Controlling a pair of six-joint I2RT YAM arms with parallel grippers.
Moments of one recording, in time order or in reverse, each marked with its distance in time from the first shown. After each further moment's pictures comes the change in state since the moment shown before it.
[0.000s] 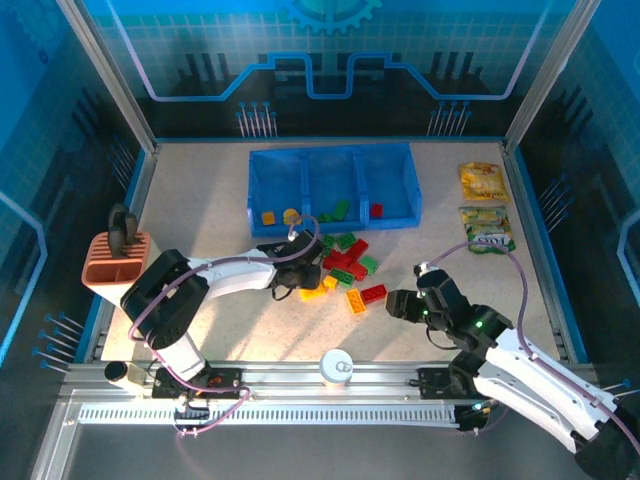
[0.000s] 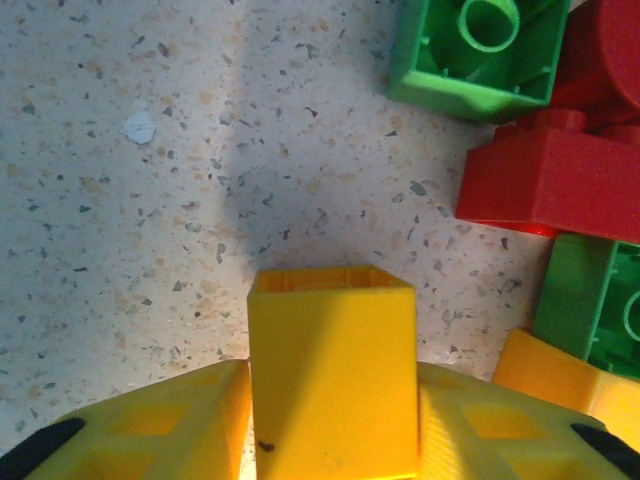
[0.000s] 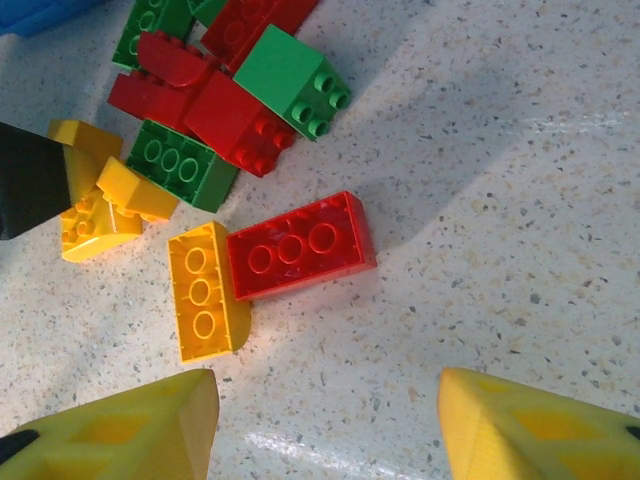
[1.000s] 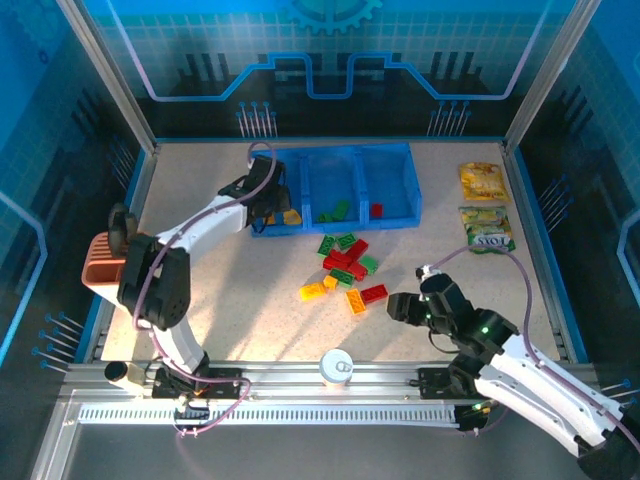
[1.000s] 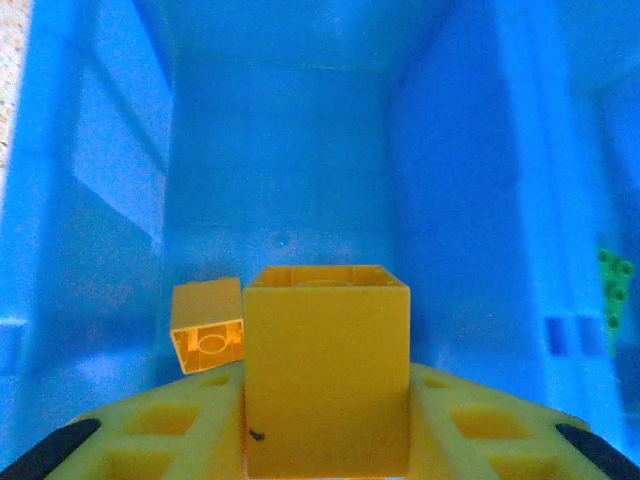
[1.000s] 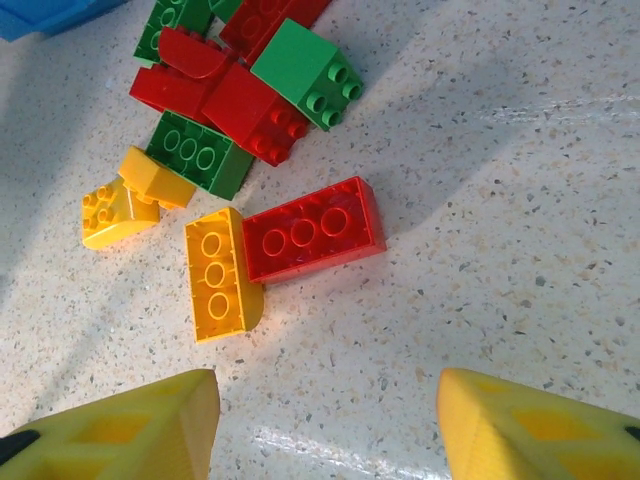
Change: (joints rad) left arm 0.384 0.097 0.401 -0.038 -0.027 0.143; right arm 0.026 -0.086 -0.001 -0.053 0.002 0.015
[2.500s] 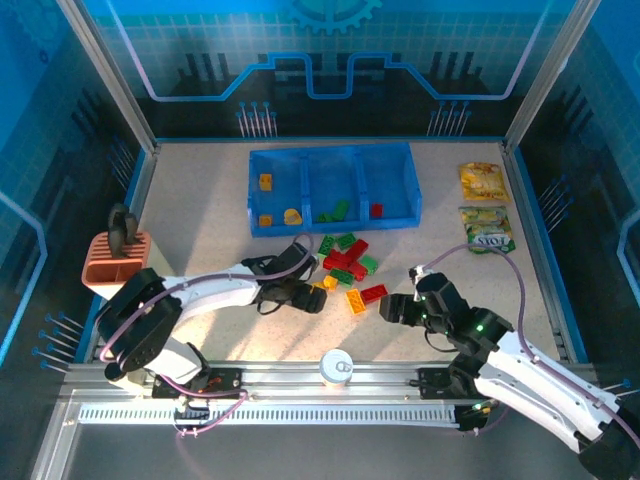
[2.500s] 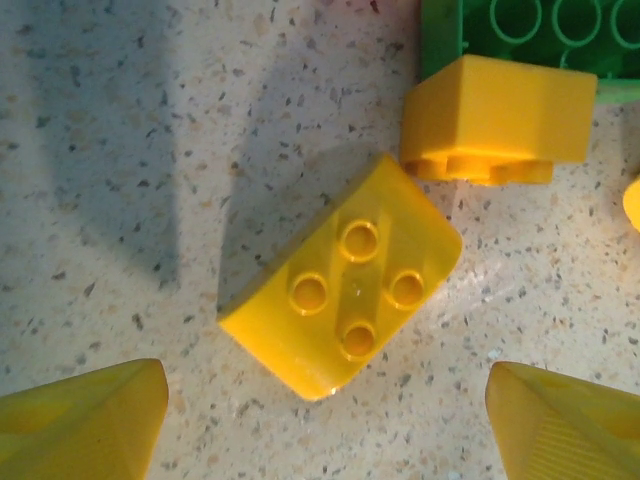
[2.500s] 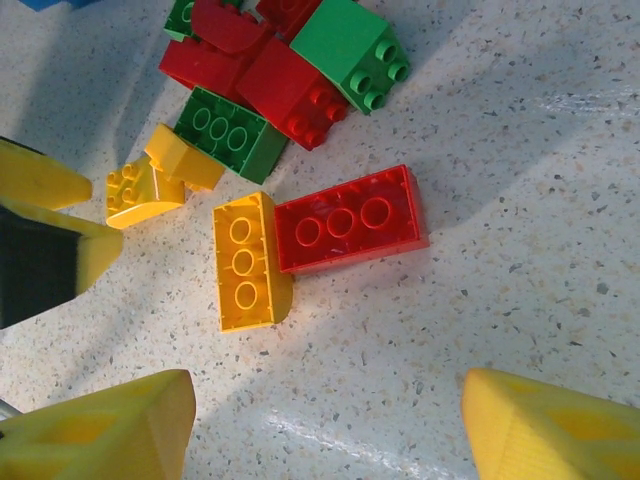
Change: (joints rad) left arm -0.422 -0.248 -0.534 0.026 0.191 0.036; right arm 0.014 0.047 -0.016 0.076 -0.052 -0.018
